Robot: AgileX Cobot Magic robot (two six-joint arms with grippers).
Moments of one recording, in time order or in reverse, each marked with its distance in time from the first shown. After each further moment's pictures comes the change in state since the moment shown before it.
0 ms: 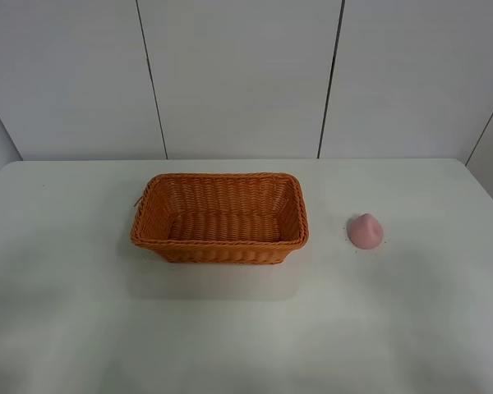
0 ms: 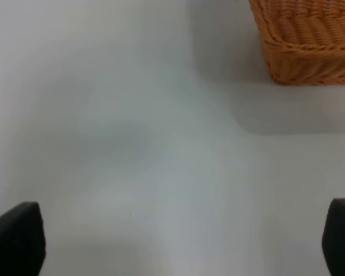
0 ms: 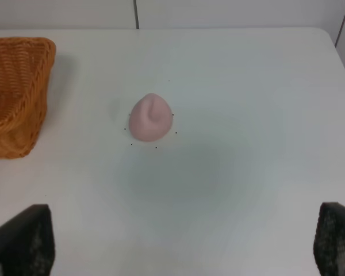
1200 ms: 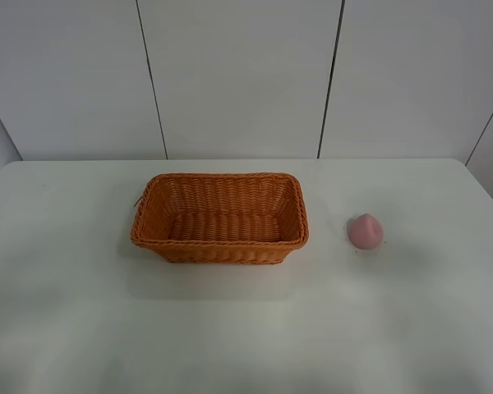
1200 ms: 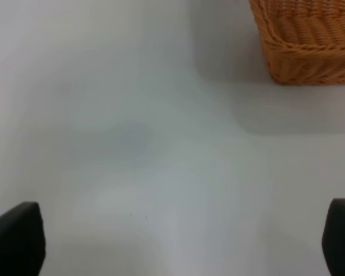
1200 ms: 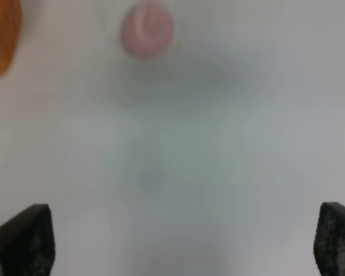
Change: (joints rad) left arm 0.000 0.000 0.000 0.000 0.000 0.000; right arm 0.000 0.619 -0.113 0.011 -0.026 0.005
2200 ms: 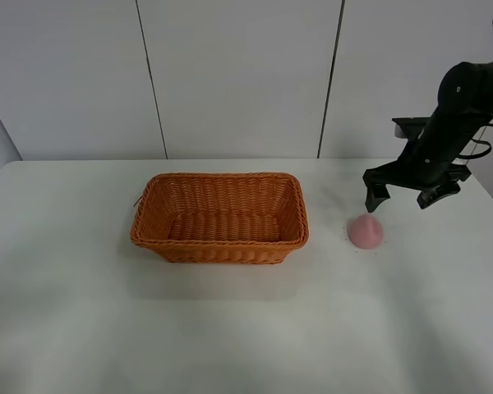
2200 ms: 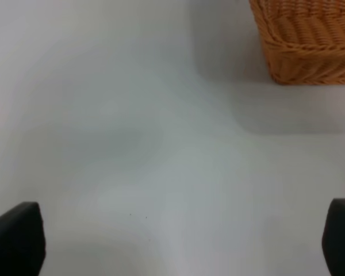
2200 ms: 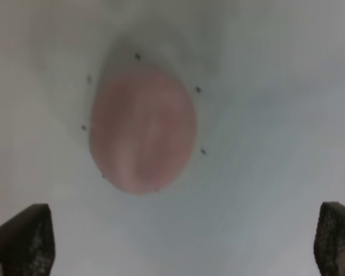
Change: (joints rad) left arm 0.000 0.000 0.000 0.000 0.000 0.000; right arm 0.039 1.317 -0.791 0.035 -0.085 -0.087
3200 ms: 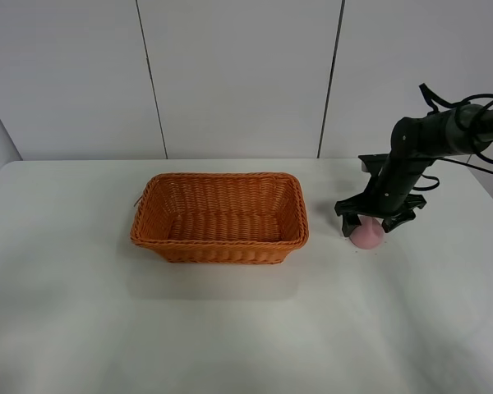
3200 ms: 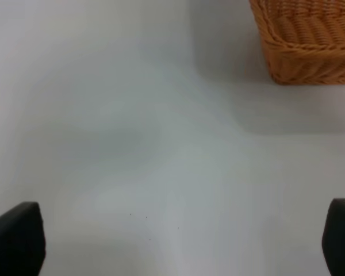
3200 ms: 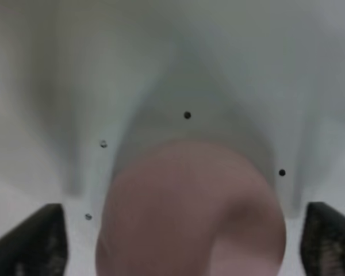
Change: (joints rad) left arm 0.000 0.000 0.000 0.000 0.000 0.000; right arm 0.031 0.225 -0.024 0.011 -0.162 -0.001
